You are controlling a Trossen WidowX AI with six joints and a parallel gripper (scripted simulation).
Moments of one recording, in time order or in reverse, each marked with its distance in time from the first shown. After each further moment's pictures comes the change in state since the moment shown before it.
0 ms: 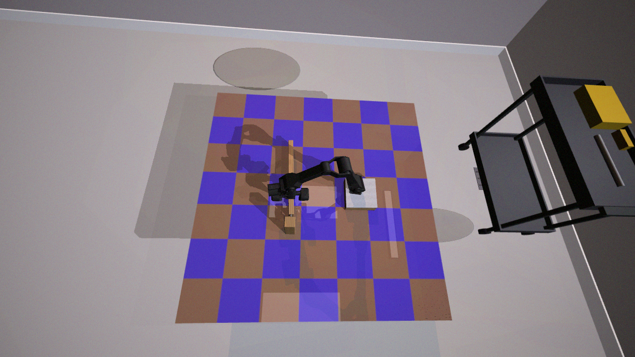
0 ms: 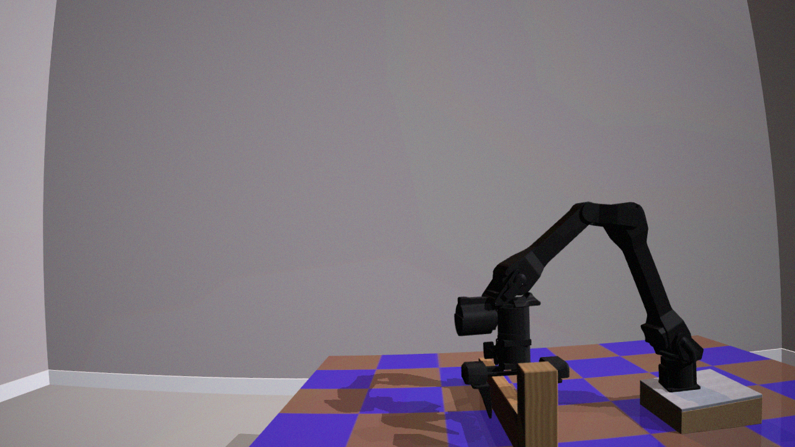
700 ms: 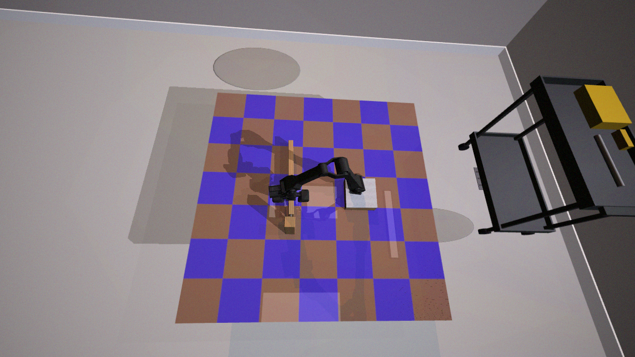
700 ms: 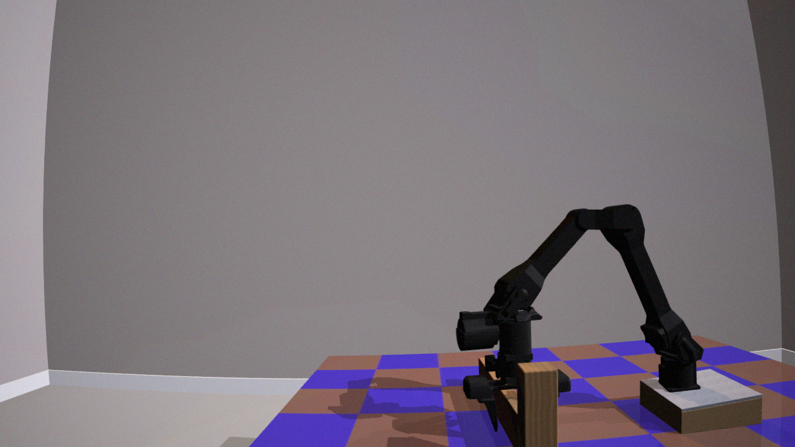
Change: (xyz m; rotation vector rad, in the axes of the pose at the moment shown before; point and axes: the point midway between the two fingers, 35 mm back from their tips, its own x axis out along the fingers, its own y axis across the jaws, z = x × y) arm 0.026 -0.003 0.000 0.000 0.000 -0.004
